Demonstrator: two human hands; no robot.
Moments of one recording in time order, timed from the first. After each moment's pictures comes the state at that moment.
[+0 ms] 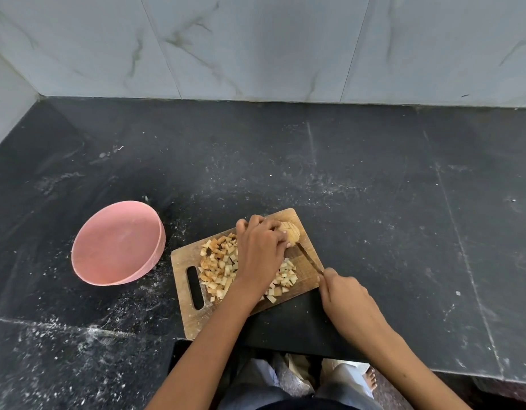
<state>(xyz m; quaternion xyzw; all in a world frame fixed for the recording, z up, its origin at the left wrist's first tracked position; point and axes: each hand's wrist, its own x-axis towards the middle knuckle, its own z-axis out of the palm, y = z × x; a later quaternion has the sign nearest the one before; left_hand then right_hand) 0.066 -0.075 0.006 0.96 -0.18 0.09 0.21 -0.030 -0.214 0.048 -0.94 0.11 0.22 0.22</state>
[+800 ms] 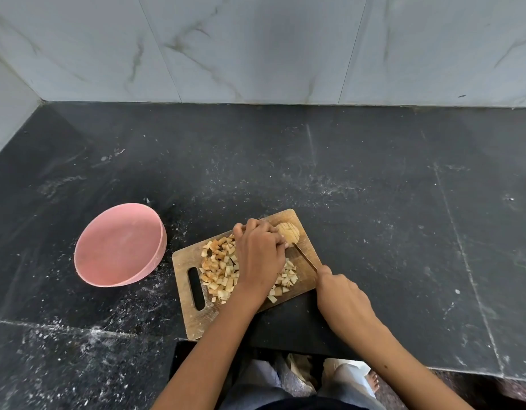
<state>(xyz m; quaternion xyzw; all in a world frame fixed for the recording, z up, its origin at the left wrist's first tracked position) 0.060 -0.077 0.006 0.96 -0.14 0.10 0.21 -0.019 -0.204 0.046 -0.94 0.12 0.28 0.14</state>
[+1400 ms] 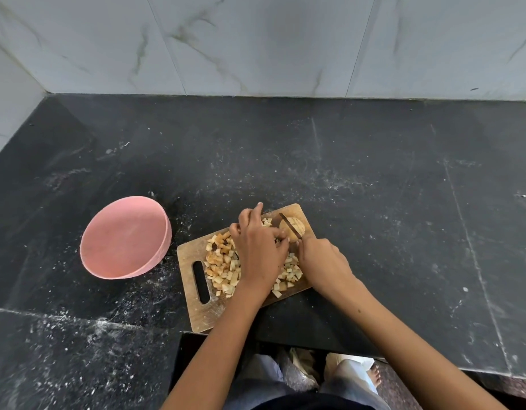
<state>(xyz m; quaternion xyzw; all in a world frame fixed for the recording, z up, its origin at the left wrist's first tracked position) 0.058 -0.075 0.008 0.97 -0.05 0.06 0.21 0.029 -0.185 0.041 -0.96 0.11 0.19 0.20</state>
